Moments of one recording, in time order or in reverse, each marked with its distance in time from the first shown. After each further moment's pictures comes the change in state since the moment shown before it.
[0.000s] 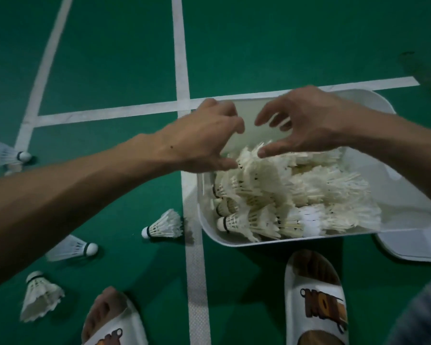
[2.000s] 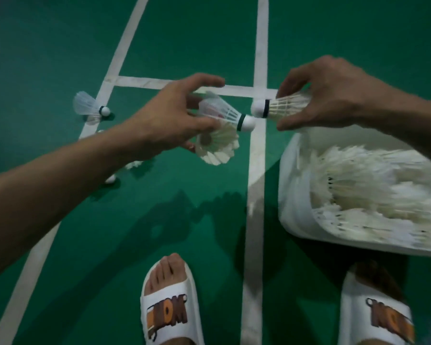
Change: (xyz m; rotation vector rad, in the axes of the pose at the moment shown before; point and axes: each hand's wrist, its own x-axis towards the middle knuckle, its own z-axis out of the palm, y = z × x) left_hand -0.162 -0.103 0.001 -1.145 0.291 -0.484; right_hand 0.075 -0.126 0.017 0.055 0.079 -0.054
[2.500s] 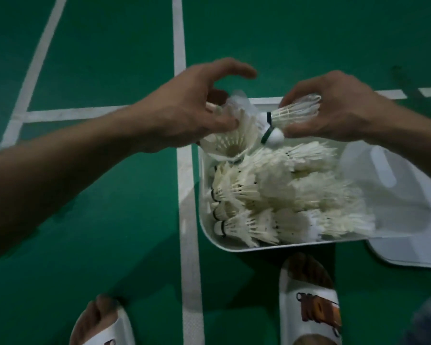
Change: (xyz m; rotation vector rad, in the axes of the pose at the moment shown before) left_hand 0.067 0.102 0.124 0.192 -0.268 0.223; right_hand -0.083 0.137 -0.048 0.088 0.137 0.232
